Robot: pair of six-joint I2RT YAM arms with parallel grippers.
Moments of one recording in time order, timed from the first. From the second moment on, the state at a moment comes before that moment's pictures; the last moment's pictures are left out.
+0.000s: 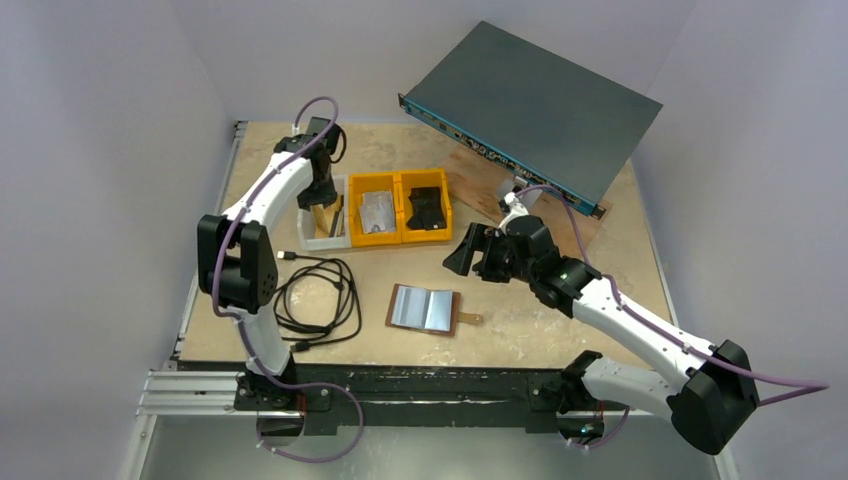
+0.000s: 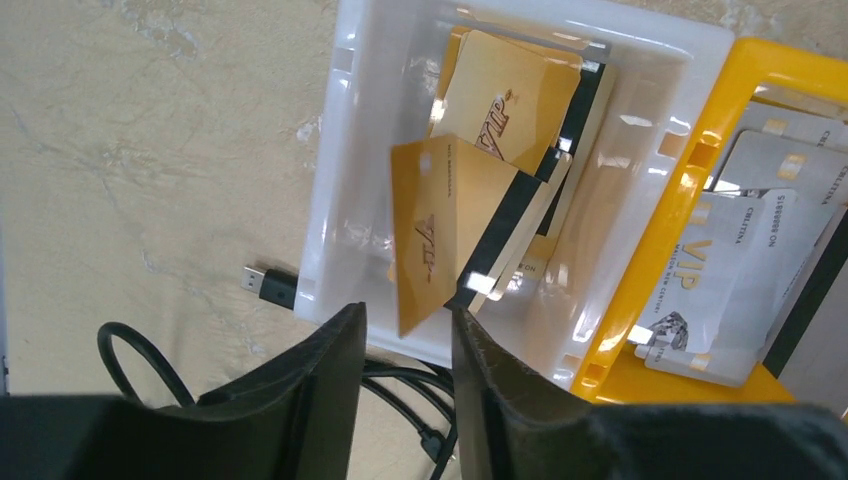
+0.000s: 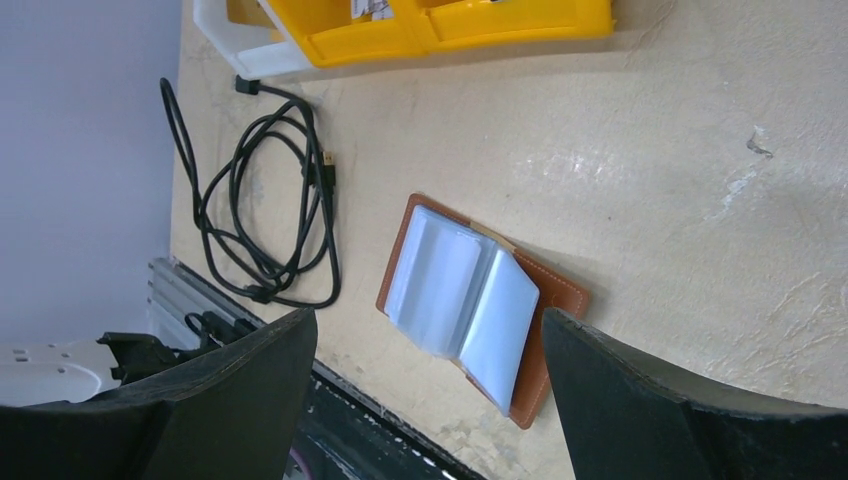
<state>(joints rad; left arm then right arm) -0.21 1.86 1.60 -0.93 -0.38 -0.45 0.66 1.06 0.73 -0.24 -0.10 0.80</state>
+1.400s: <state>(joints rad) -0.36 1.07 0.80 -0.73 0.29 -0.61 1.06 1.76 1.07 -0.42 0.28 0.88</state>
